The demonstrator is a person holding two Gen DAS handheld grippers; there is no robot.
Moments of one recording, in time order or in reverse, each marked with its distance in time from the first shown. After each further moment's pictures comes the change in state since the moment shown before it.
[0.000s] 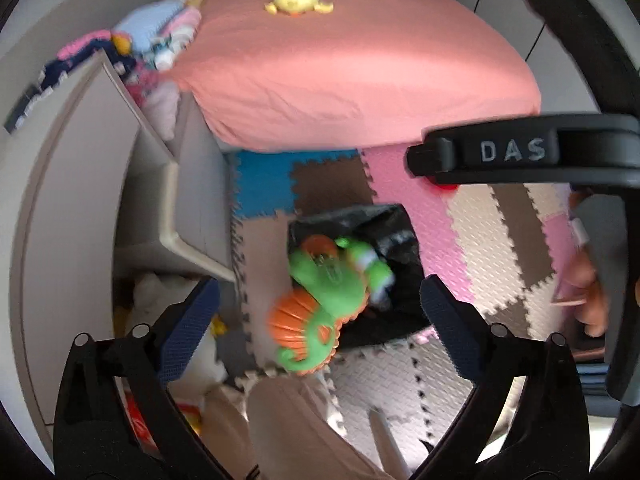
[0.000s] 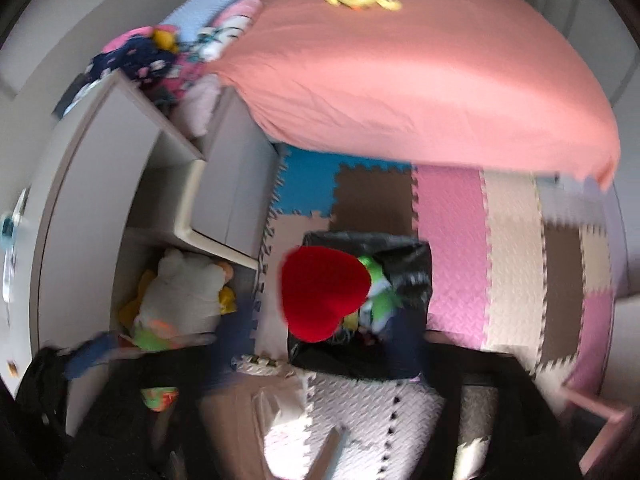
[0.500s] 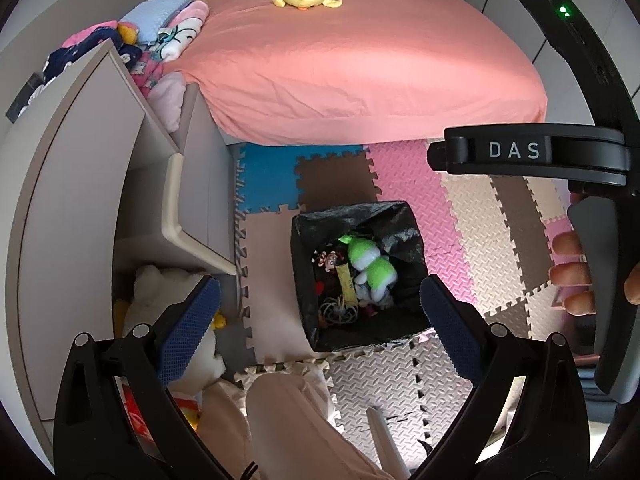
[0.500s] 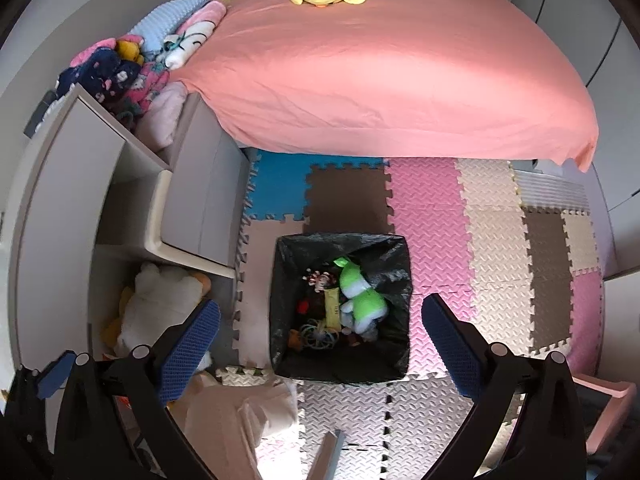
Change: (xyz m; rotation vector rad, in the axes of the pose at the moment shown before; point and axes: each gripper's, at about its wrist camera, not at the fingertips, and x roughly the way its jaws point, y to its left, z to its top) left arm 0.003 0.012 -0.006 -0.044 0.021 -0.023; right arm 0.009 -0.008 -0.001 0.040 -0.018 -0.048
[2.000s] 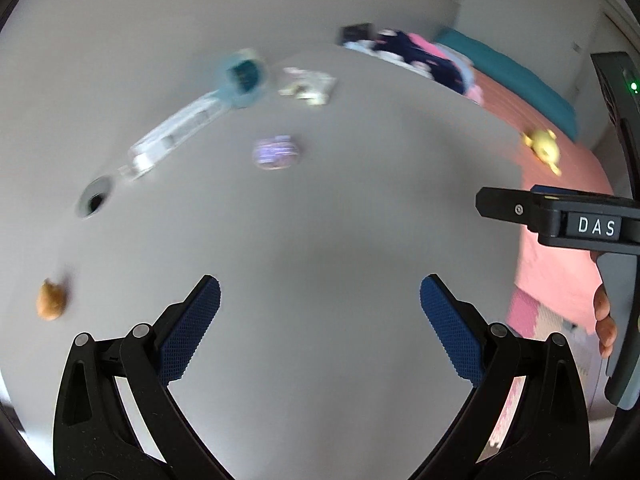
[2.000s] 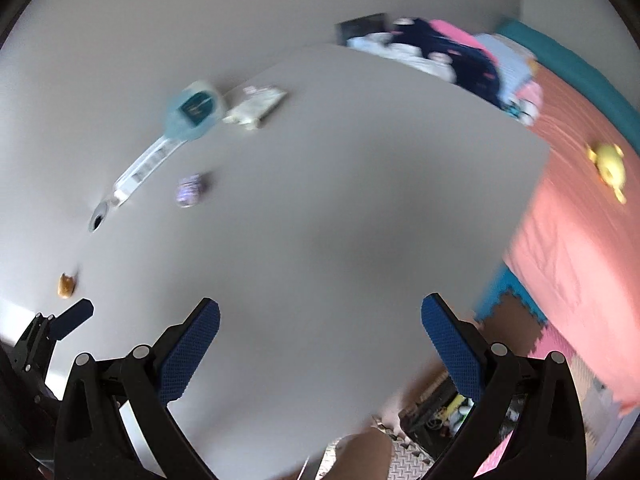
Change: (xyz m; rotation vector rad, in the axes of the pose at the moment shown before) left arm -0.199 0.388 -0.179 -0.721 -0.203 0.319; right arm -0.075 0.515 -0.061 -0.784 -0.006 0.326
